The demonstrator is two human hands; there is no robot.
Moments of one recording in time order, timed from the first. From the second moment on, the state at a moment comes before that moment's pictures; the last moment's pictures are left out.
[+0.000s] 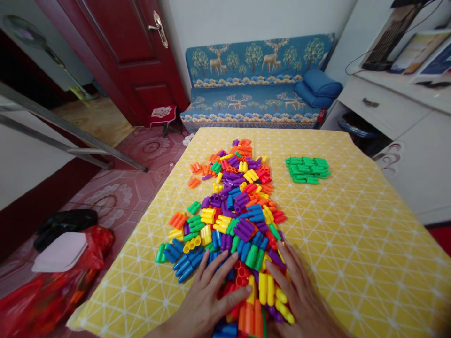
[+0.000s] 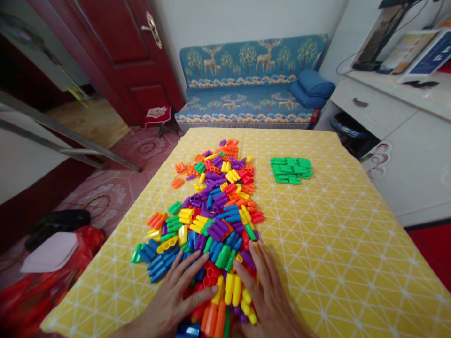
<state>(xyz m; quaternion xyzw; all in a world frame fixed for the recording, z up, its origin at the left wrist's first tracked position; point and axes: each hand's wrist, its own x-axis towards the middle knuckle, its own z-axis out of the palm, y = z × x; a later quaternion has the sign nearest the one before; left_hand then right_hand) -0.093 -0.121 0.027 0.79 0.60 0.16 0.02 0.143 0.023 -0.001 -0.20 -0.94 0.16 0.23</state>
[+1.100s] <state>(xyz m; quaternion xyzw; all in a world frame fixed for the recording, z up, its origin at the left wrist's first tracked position) -0.119 -0.165 0.046 0.79 0.59 0.12 0.10 0.168 0.006 0.013 -0.14 -0.97 0.05 0.17</state>
